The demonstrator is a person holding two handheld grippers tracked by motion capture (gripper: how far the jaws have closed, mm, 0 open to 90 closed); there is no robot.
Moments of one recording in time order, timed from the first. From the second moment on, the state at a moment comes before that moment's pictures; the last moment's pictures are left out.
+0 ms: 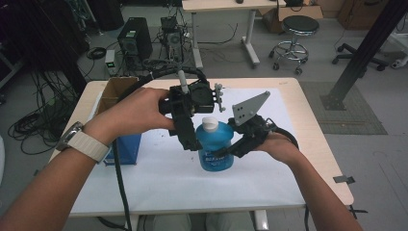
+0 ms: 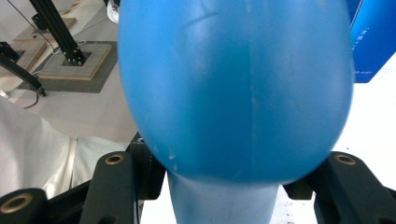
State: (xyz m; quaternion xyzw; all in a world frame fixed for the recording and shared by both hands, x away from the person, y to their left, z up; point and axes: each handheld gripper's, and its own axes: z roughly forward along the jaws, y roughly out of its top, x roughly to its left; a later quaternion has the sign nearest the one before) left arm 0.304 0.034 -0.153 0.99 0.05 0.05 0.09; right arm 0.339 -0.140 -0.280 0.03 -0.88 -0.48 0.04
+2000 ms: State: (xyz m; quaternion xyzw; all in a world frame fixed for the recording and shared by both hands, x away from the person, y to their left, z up) left arm 0.314 0.011 -0.181 1.00 0.04 0.04 0.07; right arm 0.341 -0.124 -0.284 0.03 -0.88 -0.48 0.06
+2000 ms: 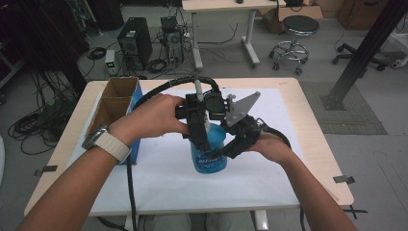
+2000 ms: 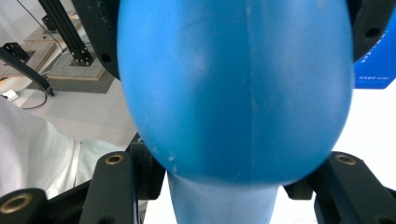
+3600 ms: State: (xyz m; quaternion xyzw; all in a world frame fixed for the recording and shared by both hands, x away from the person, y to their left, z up) left arm 0.323 0.032 -0.170 0.99 0.12 0.05 0.06; right arm 0.344 -0.192 -0.272 -0.06 -0.90 -0.43 -0.01
